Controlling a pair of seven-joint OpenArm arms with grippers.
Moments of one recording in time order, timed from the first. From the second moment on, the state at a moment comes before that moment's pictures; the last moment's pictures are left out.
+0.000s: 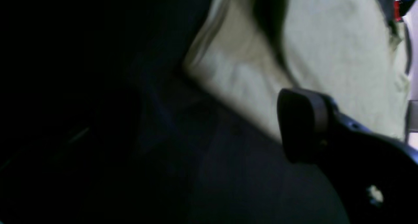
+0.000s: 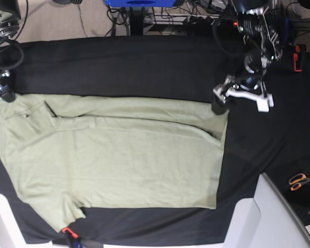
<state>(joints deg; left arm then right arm) 9.4 -2.0 -29.1 74.5 -35.8 -18.1 35.2 10.2 18.1 73.1 30.6 26.1 40.3 -48.8</state>
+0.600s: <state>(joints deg) 1.9 -0.5 -20.4 60.2 -37.1 -19.0 24.2 10.0 18.2 73.0 30.6 26.1 40.3 -49.1</state>
